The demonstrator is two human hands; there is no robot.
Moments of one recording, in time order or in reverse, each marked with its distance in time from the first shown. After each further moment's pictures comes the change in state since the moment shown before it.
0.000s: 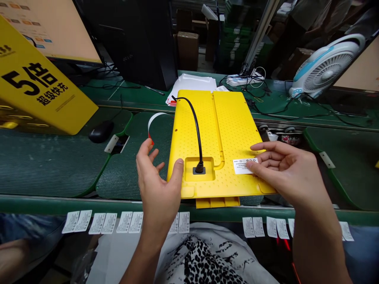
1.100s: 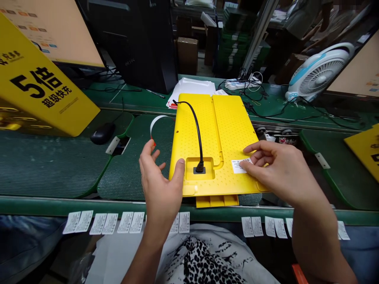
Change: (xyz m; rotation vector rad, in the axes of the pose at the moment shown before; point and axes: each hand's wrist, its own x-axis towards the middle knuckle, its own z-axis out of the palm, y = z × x) left_hand 0.000 -0.003 0.000 0.002 0.008 0.020; right_hand 0.005 -0.019 0.004 -0.532 -0.092 -0.148
